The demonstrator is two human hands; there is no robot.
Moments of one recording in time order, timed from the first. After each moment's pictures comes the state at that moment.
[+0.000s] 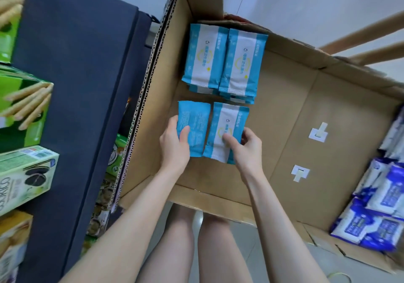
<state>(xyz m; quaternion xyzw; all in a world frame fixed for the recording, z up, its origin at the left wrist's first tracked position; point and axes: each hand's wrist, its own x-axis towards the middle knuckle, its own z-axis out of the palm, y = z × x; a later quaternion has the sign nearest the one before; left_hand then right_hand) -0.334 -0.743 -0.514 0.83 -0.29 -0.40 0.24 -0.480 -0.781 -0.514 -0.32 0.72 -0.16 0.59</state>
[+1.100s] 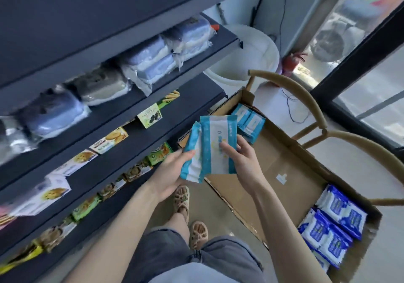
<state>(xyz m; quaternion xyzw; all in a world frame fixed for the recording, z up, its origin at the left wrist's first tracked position) -0.412 -0.480 -0.174 0.58 -0.04 -0.57 0.59 -0.533 -0.616 -0.170 -0.54 0.36 -0.15 0.74</state>
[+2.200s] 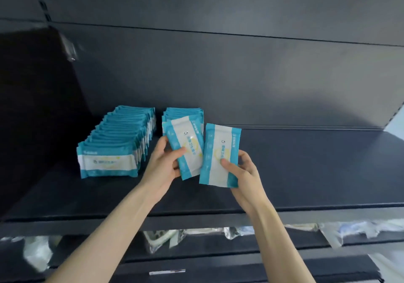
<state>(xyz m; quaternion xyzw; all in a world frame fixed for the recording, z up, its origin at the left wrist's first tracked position) -0.132 -0.131 0.020 0.55 -0.02 -0.05 0.83 -0.162 -0.310 -0.001 -0.53 0.04 -0.02 0.85</state>
